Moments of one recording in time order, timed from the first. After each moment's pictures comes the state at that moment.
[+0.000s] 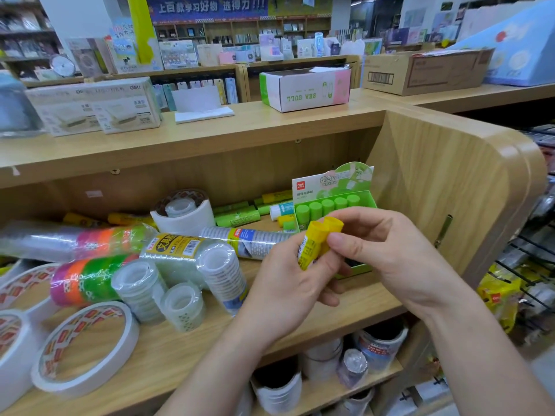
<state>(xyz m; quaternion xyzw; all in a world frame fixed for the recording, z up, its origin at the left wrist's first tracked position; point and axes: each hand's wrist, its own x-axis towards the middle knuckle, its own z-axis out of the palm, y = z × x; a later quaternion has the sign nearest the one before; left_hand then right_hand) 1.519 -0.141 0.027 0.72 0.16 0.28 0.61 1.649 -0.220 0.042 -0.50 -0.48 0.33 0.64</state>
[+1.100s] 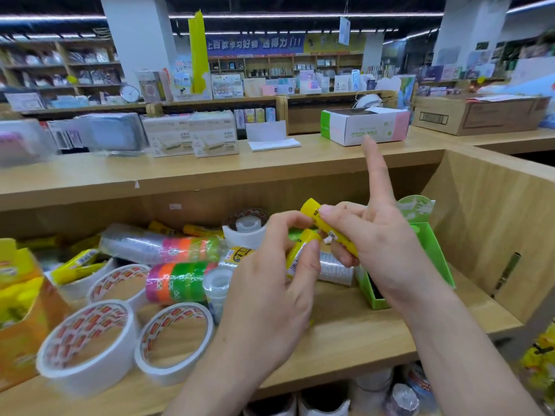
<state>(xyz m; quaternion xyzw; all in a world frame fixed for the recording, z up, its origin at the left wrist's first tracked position) 1.418 -0.124 0.074 0.82 0.22 0.45 0.28 1.558 -0.170 0.101 -0.49 -0.51 0.24 0.66</state>
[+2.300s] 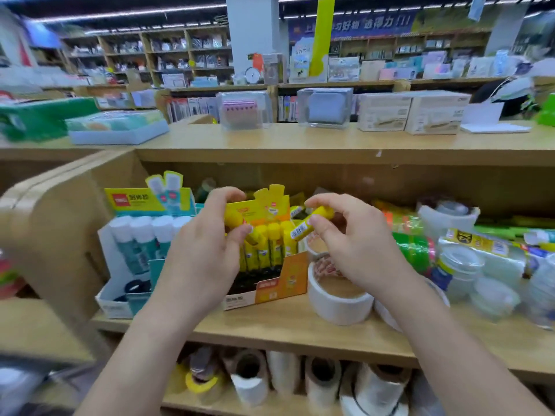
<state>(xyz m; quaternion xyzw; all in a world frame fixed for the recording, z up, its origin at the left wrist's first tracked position) 1.091 -0.023 0.075 0.76 0.49 0.42 0.09 1.291 -0.036 0.066 -0.55 -0.68 0.09 0.49</state>
